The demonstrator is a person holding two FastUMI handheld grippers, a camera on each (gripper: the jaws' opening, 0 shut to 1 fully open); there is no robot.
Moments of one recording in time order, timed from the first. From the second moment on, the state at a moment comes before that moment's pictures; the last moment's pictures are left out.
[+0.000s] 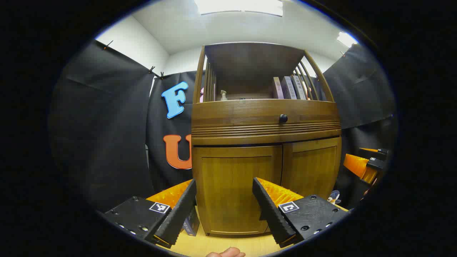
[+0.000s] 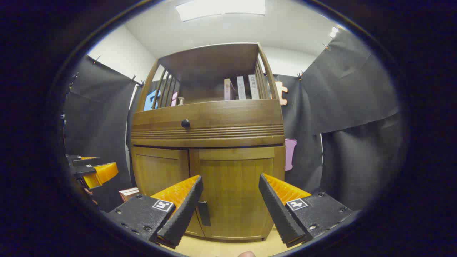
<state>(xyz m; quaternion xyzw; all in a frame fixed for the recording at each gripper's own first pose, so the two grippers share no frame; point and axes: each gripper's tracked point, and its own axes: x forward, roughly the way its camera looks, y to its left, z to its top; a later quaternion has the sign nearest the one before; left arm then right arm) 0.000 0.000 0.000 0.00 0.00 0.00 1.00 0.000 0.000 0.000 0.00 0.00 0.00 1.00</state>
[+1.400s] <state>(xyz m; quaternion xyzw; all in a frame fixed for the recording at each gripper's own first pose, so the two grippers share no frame) 0.005 0.058 -0.002 0.01 -0.01 0.03 1.00 0.050 0.041 -0.062 0.01 0.06 0.02 1.00</state>
